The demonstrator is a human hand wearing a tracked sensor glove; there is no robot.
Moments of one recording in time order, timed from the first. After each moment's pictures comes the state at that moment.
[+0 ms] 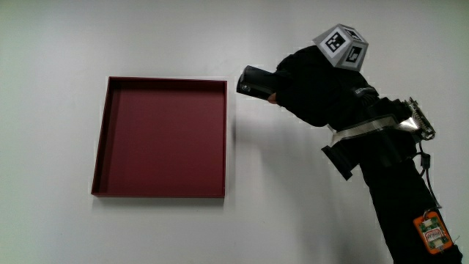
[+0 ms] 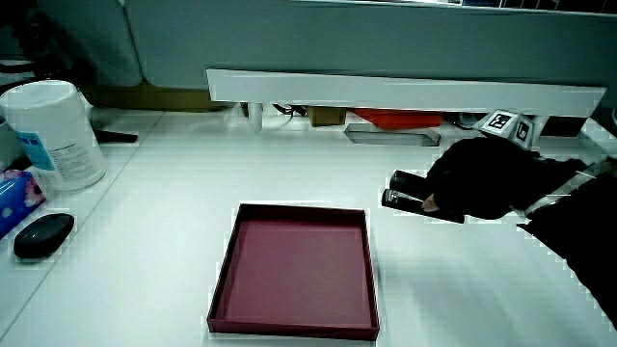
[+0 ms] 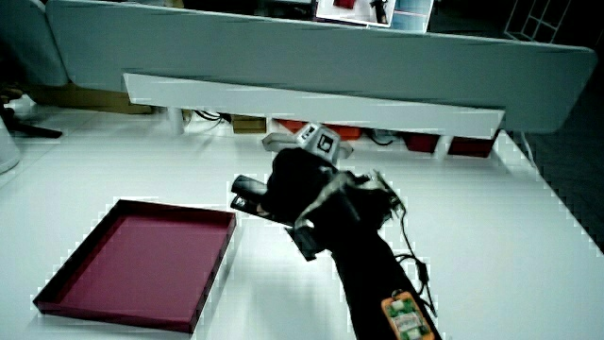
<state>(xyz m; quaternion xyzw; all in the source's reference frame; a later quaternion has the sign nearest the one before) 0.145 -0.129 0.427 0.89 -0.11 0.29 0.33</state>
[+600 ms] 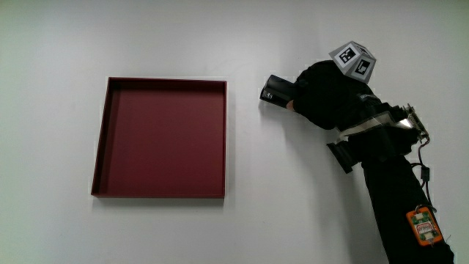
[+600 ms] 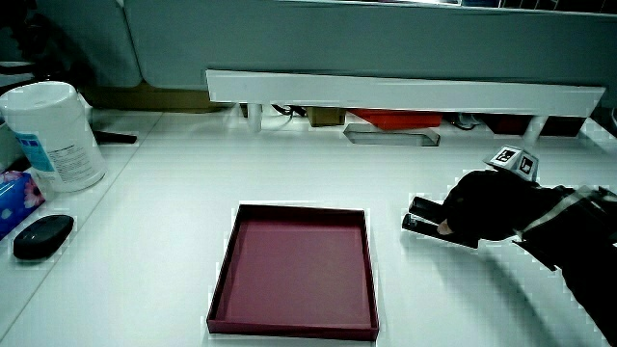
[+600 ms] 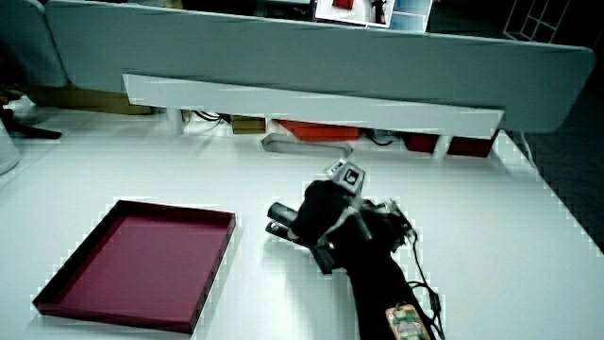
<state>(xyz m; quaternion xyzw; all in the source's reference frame) 0.184 -0.126 0.496 0.88 -0.03 0.29 0.37</state>
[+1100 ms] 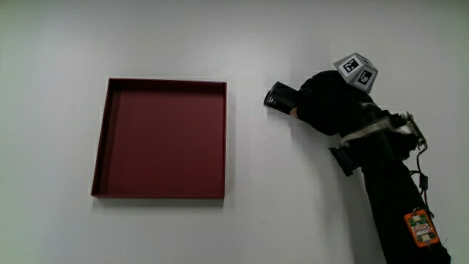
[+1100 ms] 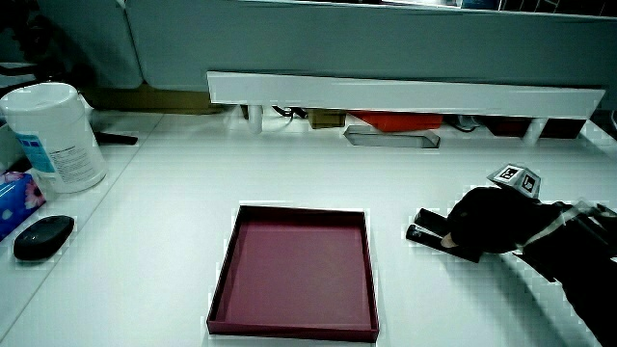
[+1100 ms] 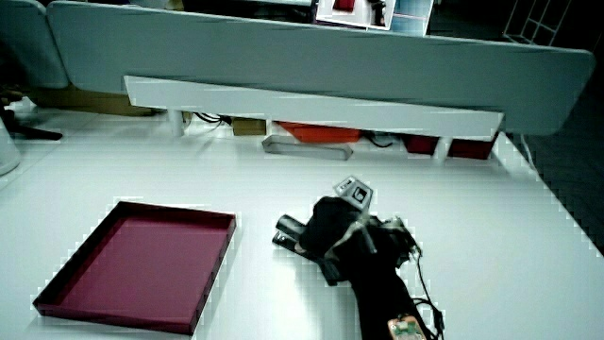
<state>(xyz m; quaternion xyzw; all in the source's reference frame) 0.199 -0.116 0.527 0.87 0.00 0.30 0.39</state>
